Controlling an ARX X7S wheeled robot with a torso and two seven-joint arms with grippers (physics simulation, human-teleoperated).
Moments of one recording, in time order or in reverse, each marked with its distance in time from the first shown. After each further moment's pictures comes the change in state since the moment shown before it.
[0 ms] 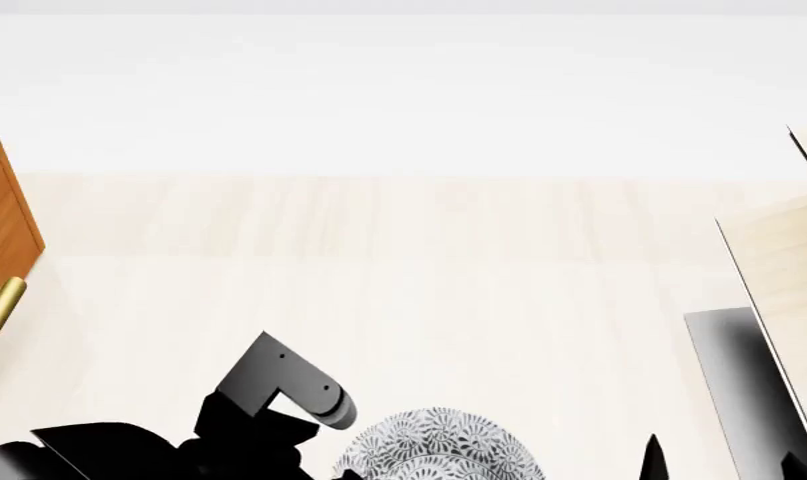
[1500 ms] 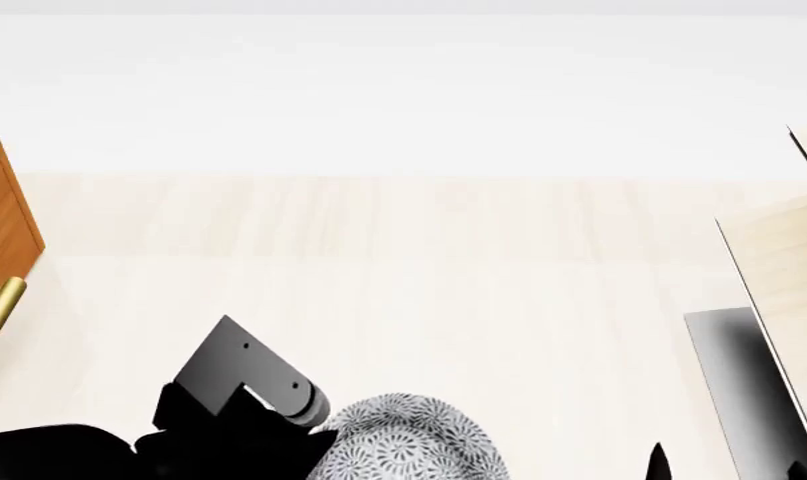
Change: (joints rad) left arm 0.046 -0.121 -0.050 0.328 -0.075 -0.084 -0.161; right arm -0.048 0.009 0.021 -0.027 0.023 -0.031 0.005
